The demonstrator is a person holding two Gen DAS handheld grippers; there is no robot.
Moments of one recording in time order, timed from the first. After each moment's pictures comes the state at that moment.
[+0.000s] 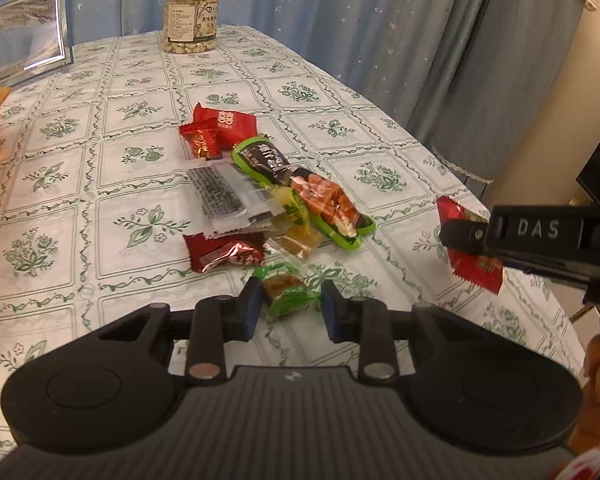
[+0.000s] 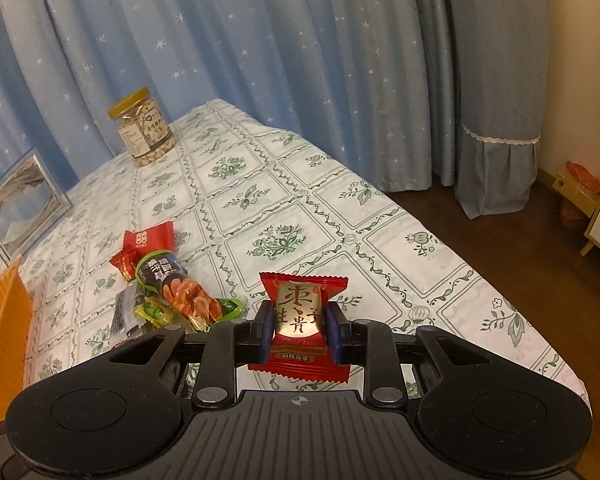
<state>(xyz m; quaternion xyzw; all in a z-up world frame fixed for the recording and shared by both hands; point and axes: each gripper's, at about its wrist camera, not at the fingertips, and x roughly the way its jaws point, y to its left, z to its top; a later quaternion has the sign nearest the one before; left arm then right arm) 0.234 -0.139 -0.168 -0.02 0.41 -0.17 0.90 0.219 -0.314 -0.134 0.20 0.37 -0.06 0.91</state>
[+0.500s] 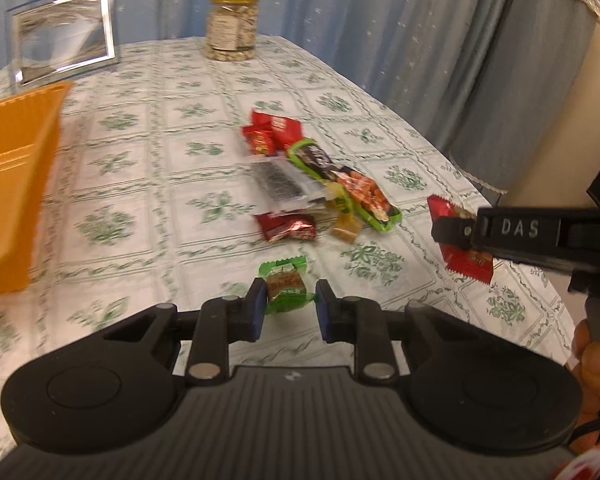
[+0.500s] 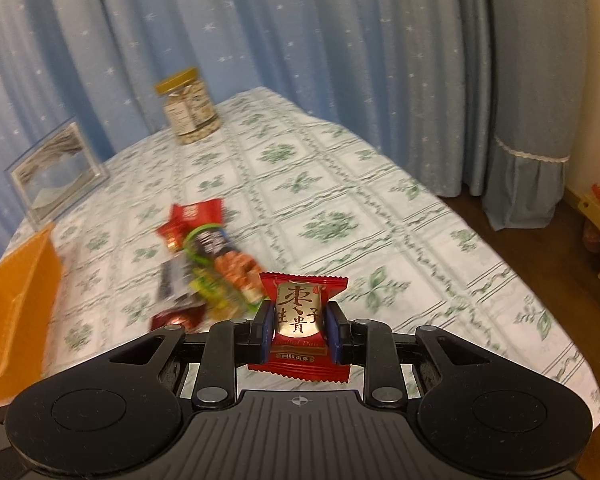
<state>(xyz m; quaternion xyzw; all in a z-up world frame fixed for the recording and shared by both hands) 0.195 -0.091 -0.141 -0.03 0.40 -0.13 0.91 0.203 -0.278 -0.120 0.16 0.38 0.00 0.91</state>
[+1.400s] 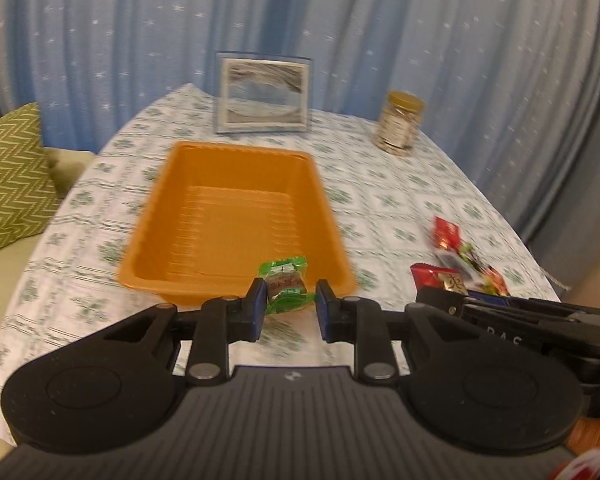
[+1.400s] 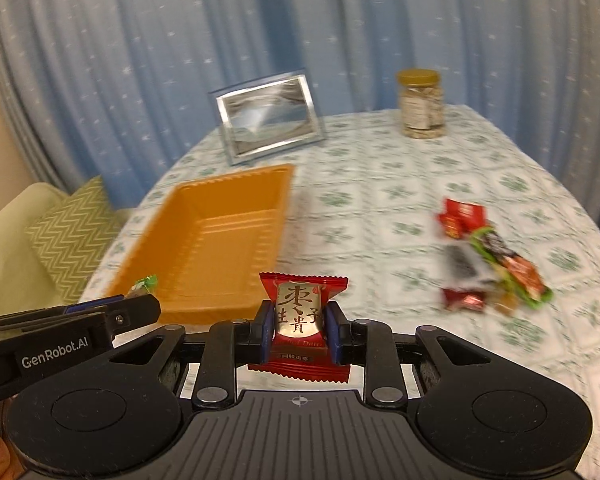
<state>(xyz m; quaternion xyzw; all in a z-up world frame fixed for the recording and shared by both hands) 0.124 0.100 -0.049 -0.09 0.33 0.03 0.94 0.172 -0.073 -0.058 0.07 0.36 0.21 0.91</state>
